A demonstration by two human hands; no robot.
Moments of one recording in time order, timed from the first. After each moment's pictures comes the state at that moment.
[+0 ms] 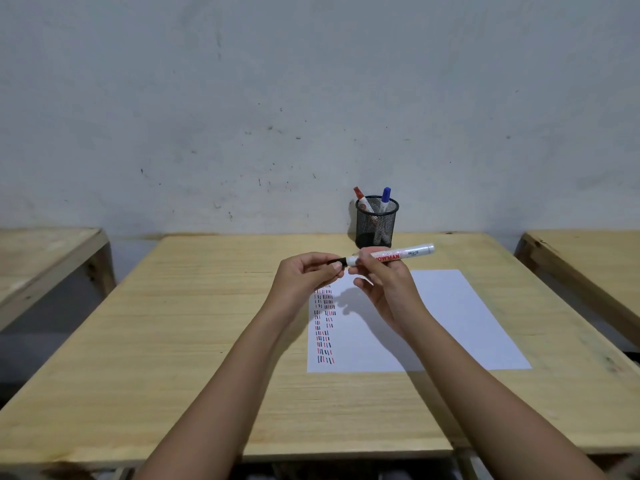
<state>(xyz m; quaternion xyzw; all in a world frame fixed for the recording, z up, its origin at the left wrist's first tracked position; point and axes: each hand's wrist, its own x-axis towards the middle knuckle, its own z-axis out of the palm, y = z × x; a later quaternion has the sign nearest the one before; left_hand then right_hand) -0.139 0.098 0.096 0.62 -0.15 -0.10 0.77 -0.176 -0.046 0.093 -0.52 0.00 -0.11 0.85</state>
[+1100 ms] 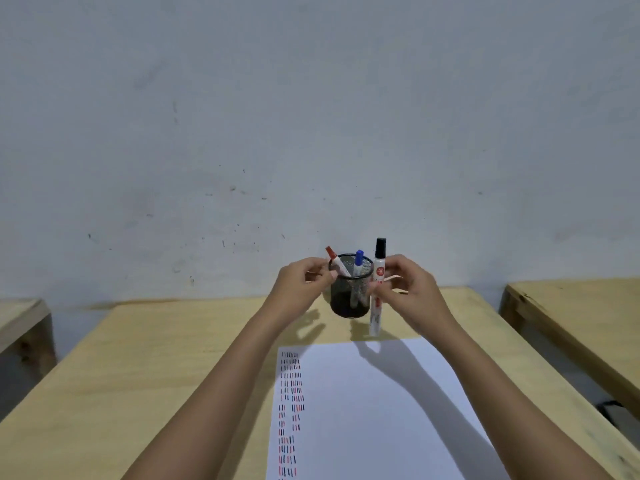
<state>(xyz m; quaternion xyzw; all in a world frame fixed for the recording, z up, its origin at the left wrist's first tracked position) -0.045 0.030 0.148 0.80 -0.26 0.02 0.54 -0.121 -0.147 0.140 -0.80 -0.03 -0.26 0.54</state>
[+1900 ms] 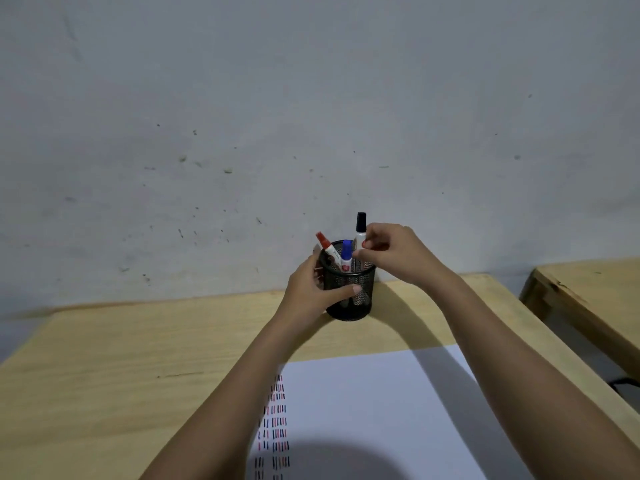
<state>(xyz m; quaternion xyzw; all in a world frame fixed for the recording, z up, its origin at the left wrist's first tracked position) 0.035 -0.027 0.070 0.70 -0.21 -0.11 0.67 -0.004 -0.188 0.135 -0.89 -0.01 -0.15 0.43</state>
